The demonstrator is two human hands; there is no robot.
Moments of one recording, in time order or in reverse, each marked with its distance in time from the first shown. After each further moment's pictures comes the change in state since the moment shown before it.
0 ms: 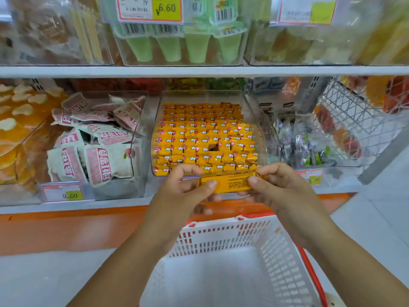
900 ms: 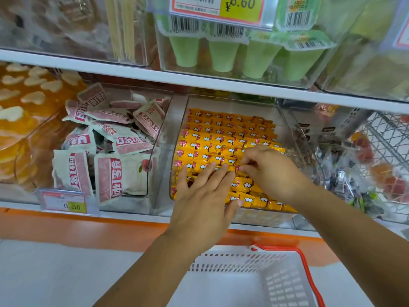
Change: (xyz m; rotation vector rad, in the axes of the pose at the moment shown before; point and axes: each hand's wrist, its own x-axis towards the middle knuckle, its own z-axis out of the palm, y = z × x) left_hand 0.093 -0.038 -0.021 1.477 0.195 0.522; right_hand 0.156 -0.003 0.041 -1.363 -0.253 -0.409
